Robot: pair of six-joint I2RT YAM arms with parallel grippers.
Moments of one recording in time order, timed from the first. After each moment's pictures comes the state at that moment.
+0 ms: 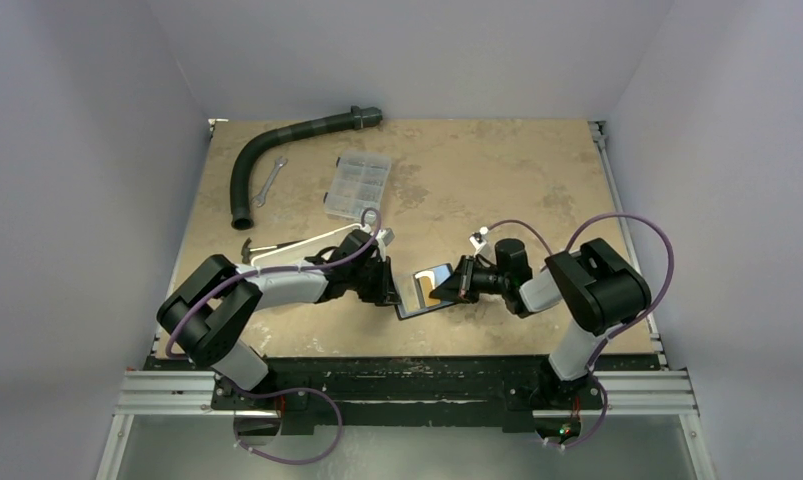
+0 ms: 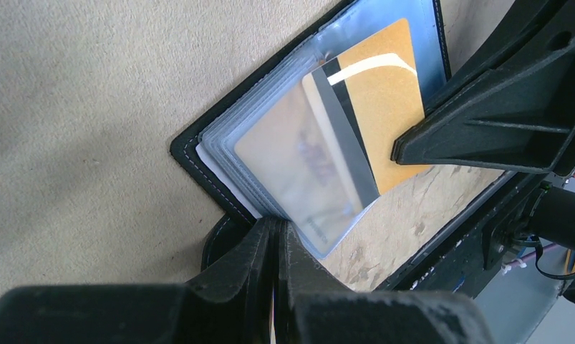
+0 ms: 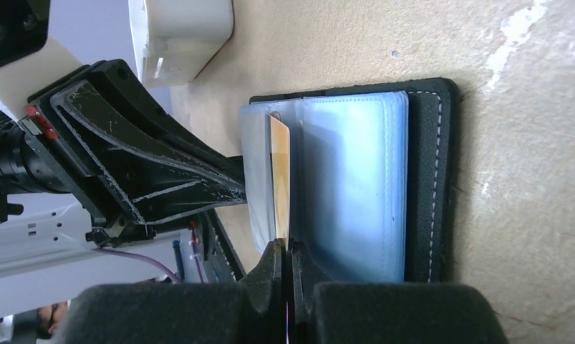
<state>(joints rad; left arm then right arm) -0.72 1.57 0.68 0.02 0.26 -0.67 0.37 1.72 0.34 0.78 -0.80 0.90</state>
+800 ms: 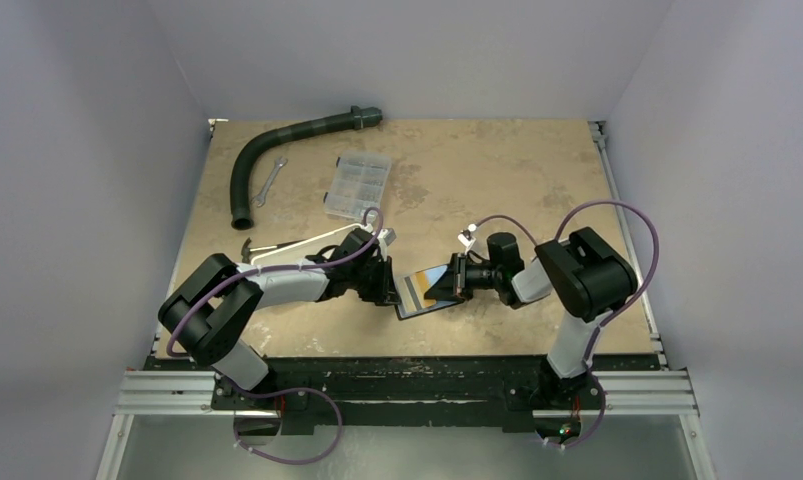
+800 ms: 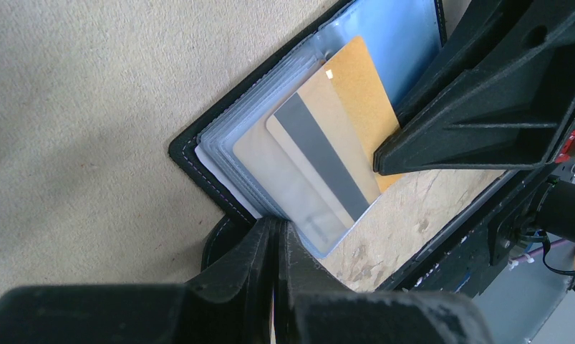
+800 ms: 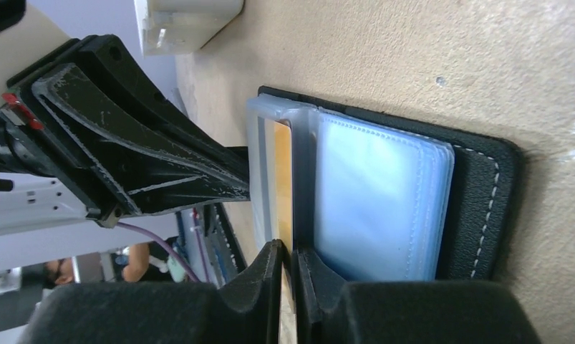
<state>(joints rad) -0.72 1.58 0.69 0.00 0.26 -0.64 0.38 1.84 0.44 0.77 -0.92 0.85</state>
